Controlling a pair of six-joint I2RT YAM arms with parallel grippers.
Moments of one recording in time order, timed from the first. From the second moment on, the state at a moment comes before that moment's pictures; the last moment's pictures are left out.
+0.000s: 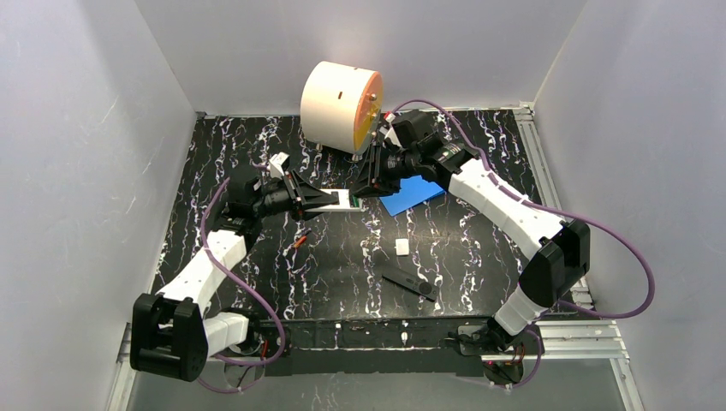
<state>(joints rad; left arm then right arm) -0.19 1.14 0.68 0.17 0.94 -1.31 0.71 1.62 1.57 -0.67 -0.46 0.85</state>
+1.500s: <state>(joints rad) -0.19 1.17 0.70 0.16 0.96 -1.23 0.72 1.60 1.60 -0.73 -0.37 0.82</state>
